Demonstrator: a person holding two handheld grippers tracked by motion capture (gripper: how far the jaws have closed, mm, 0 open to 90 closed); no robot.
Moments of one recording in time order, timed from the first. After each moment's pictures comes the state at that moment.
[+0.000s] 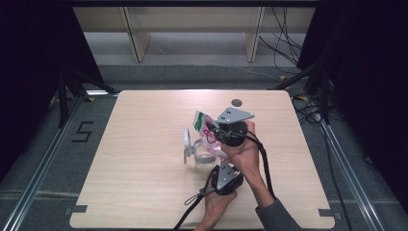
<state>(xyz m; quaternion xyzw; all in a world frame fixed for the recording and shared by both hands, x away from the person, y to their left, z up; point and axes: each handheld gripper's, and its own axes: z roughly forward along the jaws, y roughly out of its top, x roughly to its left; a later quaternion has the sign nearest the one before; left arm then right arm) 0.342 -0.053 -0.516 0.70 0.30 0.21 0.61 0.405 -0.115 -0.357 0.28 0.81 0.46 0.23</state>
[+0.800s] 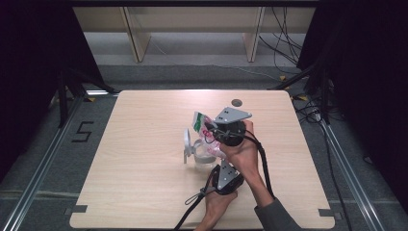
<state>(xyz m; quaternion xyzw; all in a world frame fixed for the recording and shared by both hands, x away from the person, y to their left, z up) 0.342 -0.054 -0.514 0.70 0.29 0.22 0.61 0.406 -0.112 -0.355 0.26 0.82 0.45 0.24</state>
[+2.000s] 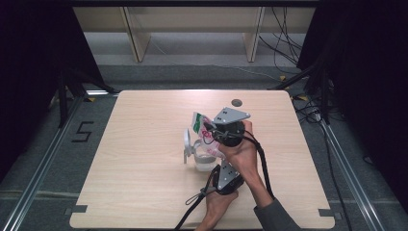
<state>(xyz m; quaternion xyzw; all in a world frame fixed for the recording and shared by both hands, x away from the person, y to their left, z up) 0.342 -0.056 -0.512 0.69 0.29 0.22 0.62 0.403 -0.108 -0.355 0.26 0.82 0.44 0.24</state>
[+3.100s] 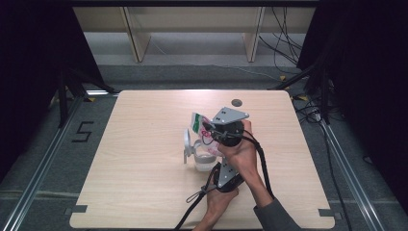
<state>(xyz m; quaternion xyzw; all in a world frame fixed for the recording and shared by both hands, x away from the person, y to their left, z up) 0.349 -0.056 -0.510 0.69 0.28 0.22 0.63 0.403 -0.106 -0.352 0.25 0.82 0.44 0.26</state>
